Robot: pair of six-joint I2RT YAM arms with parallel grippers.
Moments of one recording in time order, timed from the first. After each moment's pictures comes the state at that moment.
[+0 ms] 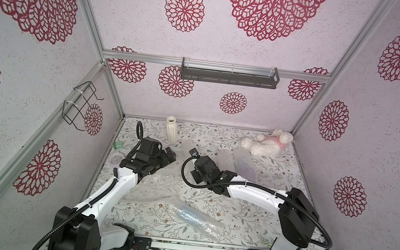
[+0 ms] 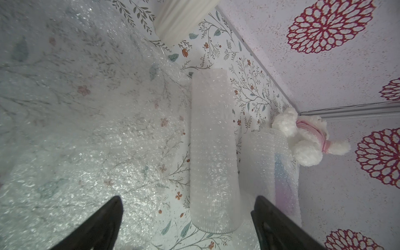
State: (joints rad) left arm -0.27 1.24 0.90 -0.42 0.11 -0.85; right arm 0.97 1.70 1.19 -0.17 0.36 0.09
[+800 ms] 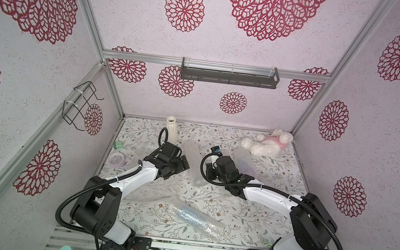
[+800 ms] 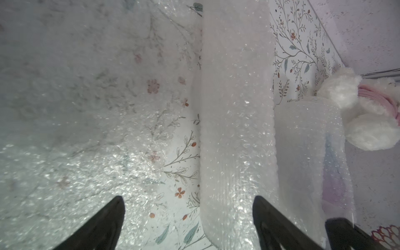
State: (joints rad) left arm -0.46 1.53 0.96 -0.35 0.05 -0.92; right arm 0.80 1.57 0.95 0.05 0.14 0.30
